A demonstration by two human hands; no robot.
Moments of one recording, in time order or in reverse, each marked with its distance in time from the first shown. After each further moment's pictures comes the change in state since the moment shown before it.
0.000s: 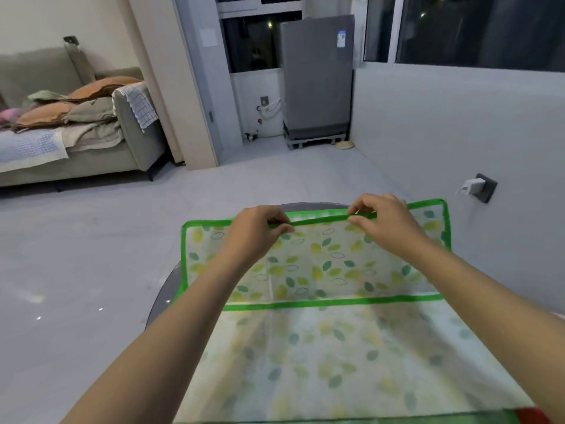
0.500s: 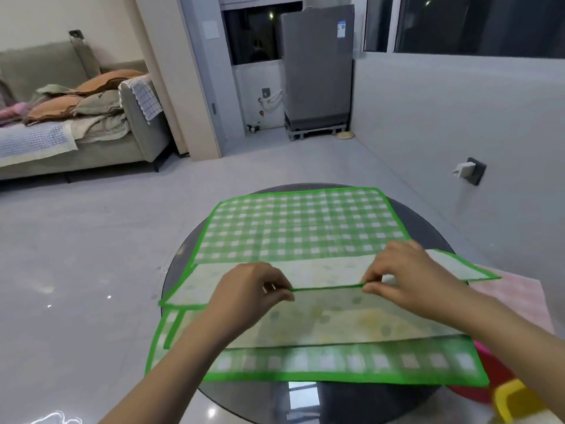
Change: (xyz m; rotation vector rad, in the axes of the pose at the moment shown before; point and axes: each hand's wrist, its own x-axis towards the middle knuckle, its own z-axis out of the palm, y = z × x) left_hand -0.160 0.038 -0.021 0.032 -0.245 -0.021; right_hand -0.148 -0.021 -0.031 -0.250 -0.327 -0.234
